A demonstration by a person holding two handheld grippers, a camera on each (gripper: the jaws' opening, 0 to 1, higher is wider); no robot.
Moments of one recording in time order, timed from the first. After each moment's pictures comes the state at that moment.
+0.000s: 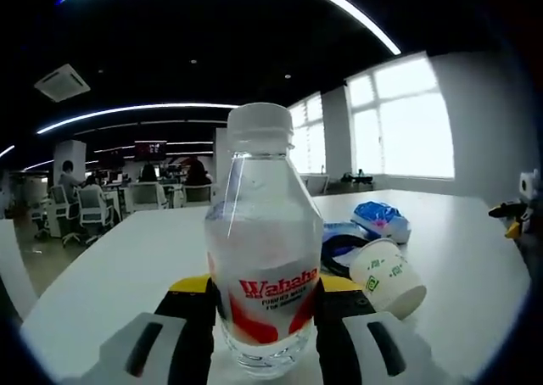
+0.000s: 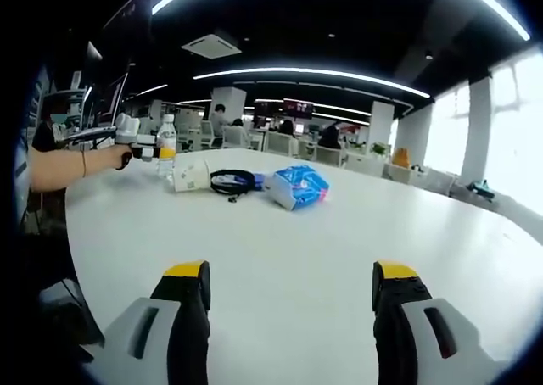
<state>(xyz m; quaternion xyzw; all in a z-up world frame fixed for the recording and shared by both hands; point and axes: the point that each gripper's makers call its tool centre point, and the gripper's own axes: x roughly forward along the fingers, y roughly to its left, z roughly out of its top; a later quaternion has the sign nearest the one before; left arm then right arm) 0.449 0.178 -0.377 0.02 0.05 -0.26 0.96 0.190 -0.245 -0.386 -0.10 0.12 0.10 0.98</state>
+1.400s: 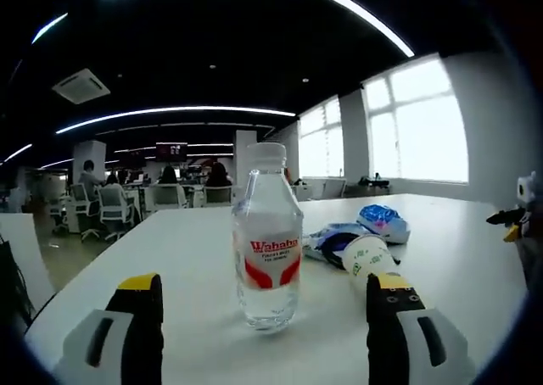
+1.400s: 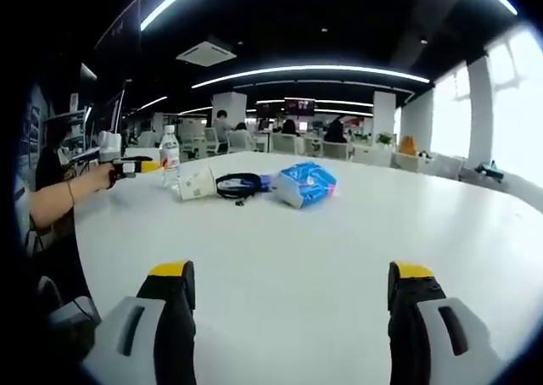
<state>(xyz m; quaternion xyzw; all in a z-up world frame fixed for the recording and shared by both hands) 0.390 0.209 -0.368 0.02 0.04 -0.21 0.98 0.192 -0.241 -0.388 -0.05 0.13 0.12 0.98</state>
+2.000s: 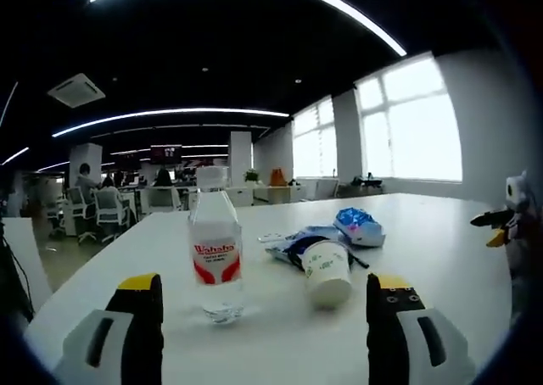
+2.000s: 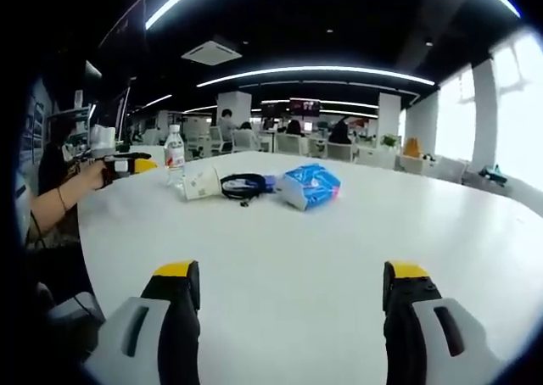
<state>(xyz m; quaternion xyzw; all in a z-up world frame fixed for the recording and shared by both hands) 0.342 0.168 -0.353 0.02 0.04 -0.22 0.97 0.190 -0.237 -0.386 -0.06 0.13 0.13 0.98</state>
